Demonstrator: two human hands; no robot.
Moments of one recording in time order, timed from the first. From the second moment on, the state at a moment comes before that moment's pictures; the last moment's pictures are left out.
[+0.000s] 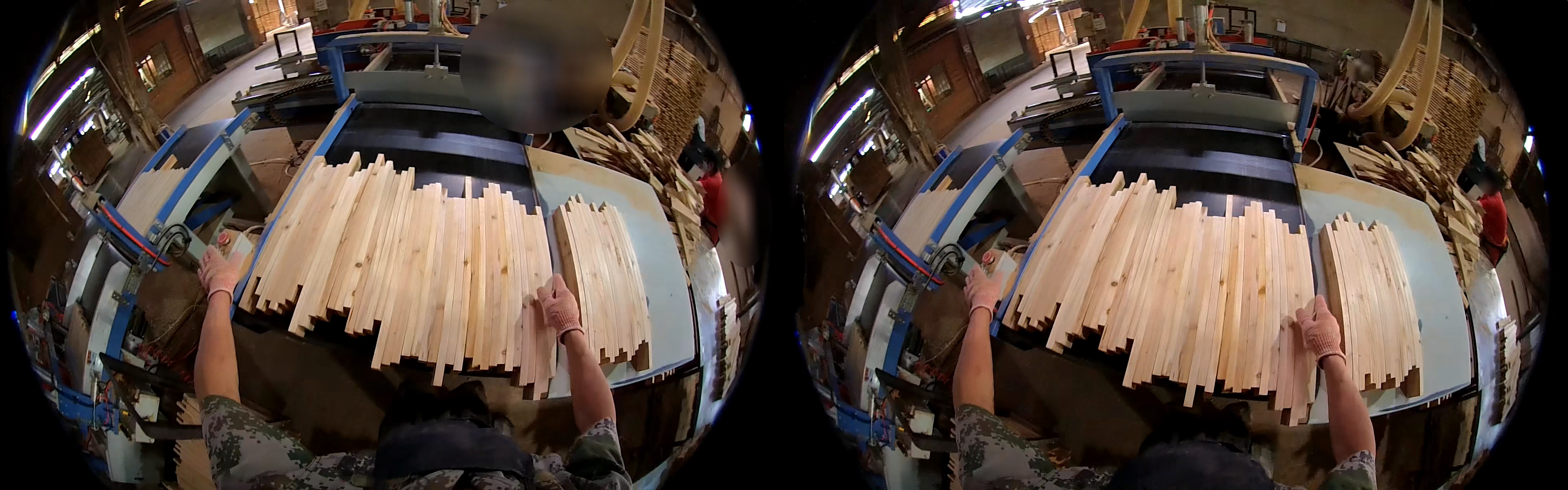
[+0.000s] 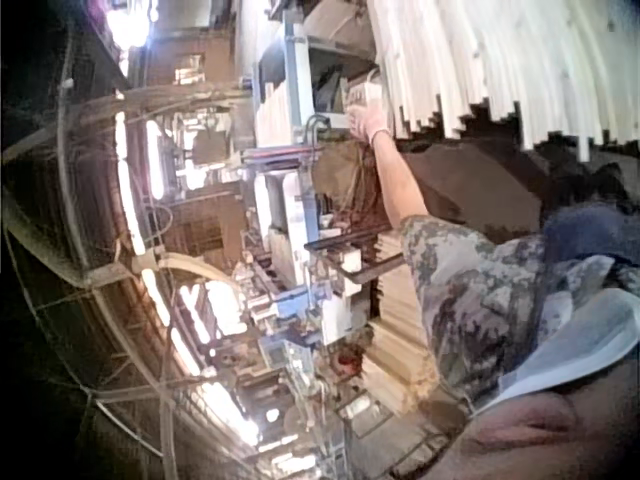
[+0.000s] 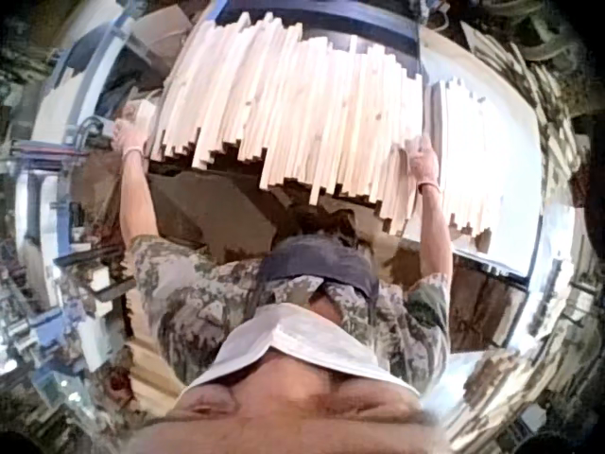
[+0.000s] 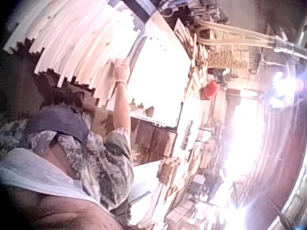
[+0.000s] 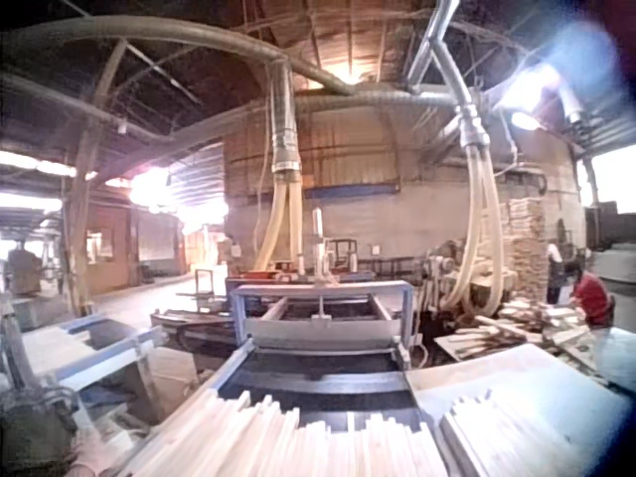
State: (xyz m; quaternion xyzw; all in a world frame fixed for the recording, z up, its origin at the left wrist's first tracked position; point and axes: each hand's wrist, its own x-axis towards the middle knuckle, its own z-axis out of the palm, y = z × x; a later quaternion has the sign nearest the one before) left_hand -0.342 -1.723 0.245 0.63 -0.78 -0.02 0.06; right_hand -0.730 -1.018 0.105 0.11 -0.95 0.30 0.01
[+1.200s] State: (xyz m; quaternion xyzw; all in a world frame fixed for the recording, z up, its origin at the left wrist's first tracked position) left_hand -0.406 -1.072 0.132 -0.09 -0.61 -0.60 -0.51; right_hand -0.261 -0.692 -0.081 -0.46 -0.55 0.67 -0.21
